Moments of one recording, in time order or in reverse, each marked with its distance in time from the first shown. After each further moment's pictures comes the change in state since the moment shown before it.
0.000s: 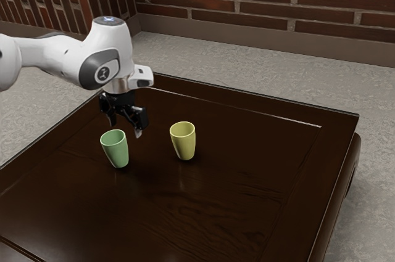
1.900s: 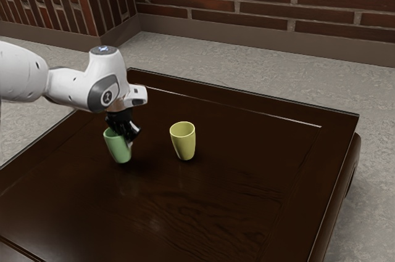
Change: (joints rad) arm 0.040 0.241 0.078 0.056 -0.081 0.248 0.208
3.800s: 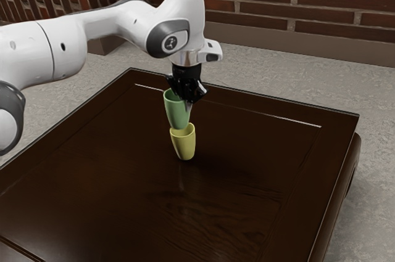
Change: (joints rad) arm -0.005 0.167 -0.418 0.606 0.254 -0.551 -0.379
